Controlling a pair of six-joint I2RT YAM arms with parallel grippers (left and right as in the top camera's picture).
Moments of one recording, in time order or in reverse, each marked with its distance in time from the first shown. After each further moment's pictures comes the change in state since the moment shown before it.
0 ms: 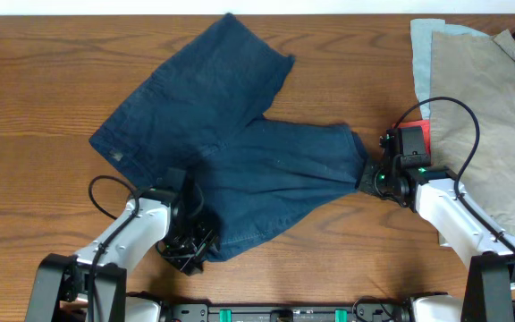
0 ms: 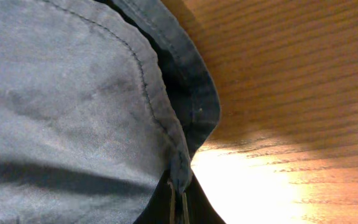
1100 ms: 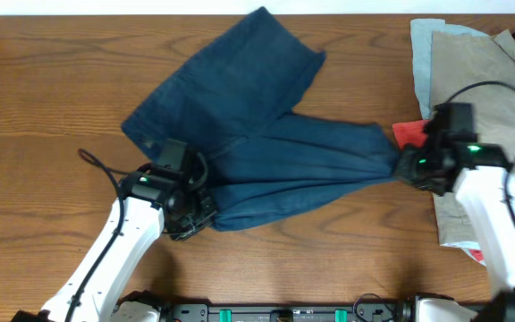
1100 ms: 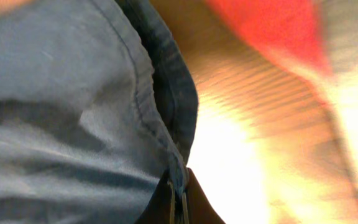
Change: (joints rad) left arm -0.079 -0.174 0.232 -0.085 -0.084 0.301; right arm -0.196 -0.101 0.280 -0.454 0.032 -0.066
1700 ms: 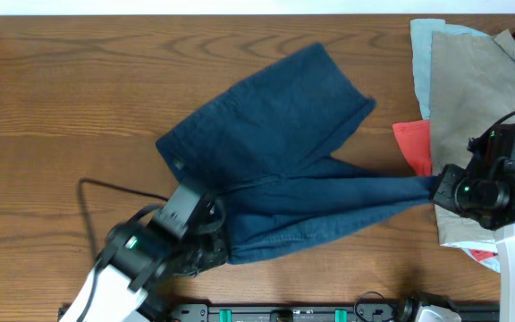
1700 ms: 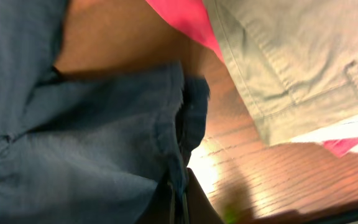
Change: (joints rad) left arm -0.303 -0.384 0.017 -0.185 0.006 -0.081; right arm -0.141 -0.286 0.121 -0.340 0.037 -0.154
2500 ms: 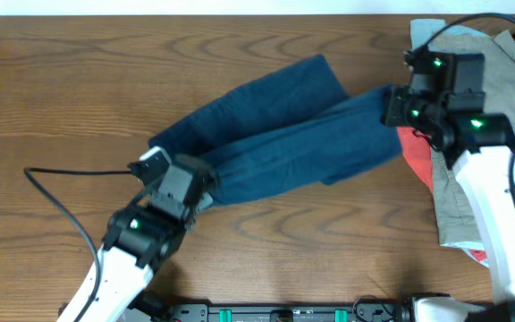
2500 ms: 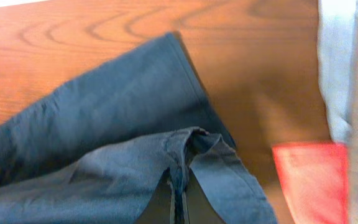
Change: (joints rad) left arm 0.134 0.127 0.002 0.292 -0.597 -0.139; right arm 0.281 0.351 0.154 0.606 -0.117 -0.096
